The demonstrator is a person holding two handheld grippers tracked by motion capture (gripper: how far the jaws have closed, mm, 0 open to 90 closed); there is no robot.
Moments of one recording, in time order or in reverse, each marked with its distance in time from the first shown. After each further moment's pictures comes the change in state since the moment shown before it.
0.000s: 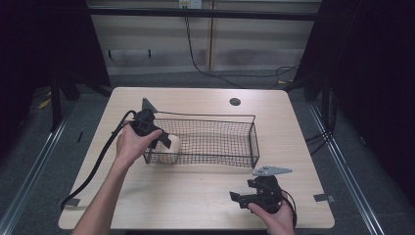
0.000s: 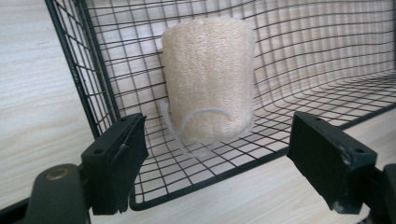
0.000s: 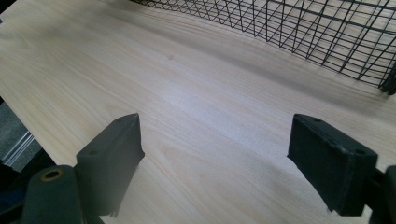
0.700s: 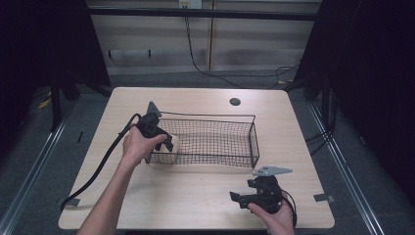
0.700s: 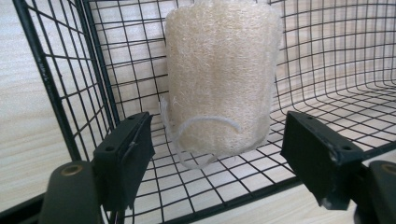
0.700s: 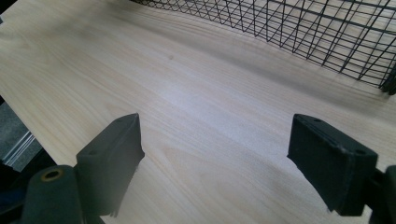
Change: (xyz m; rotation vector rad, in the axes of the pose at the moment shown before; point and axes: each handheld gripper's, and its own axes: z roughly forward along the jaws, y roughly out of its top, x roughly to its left) left arm -0.003 0.008 0.024 0.082 0.066 -0.067; right arm 0.000 0.000 0.000 -0.002 0.001 -0.004
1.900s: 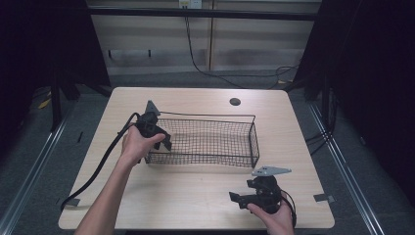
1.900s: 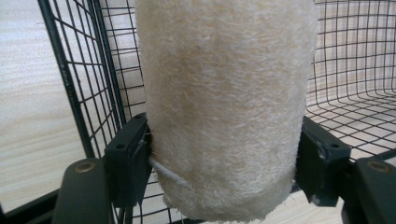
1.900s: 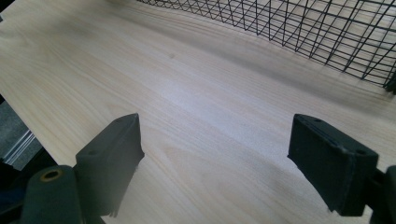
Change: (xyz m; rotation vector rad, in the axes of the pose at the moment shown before) left arm 0.002 0.001 -0.001 -0.018 0.016 -0.020; right arm 0.001 0.000 0.001 0.007 0.001 0.002
